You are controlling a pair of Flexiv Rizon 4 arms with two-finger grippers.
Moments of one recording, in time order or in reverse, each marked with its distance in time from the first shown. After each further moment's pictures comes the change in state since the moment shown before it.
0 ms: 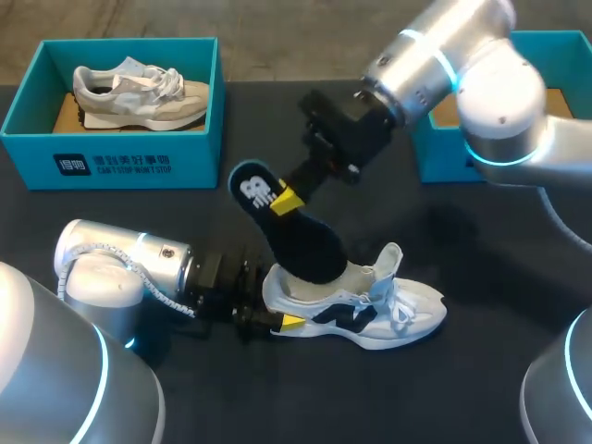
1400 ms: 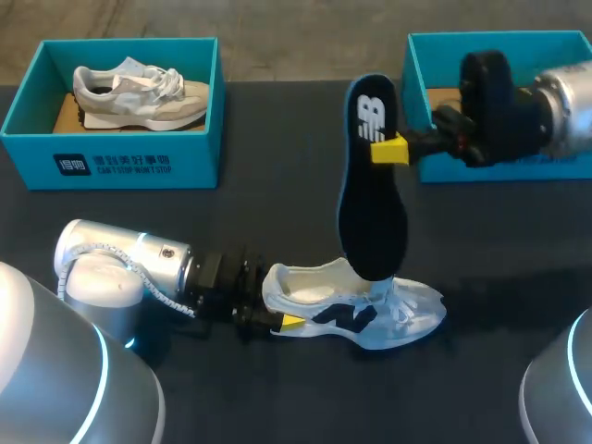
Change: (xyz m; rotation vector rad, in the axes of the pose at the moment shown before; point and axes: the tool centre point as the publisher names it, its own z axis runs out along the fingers) left arm 0.000 0.000 0.000 0.000 0.000 0.000; right arm 0.107 0.037 -0.117 -0.492 -0.249 0.162
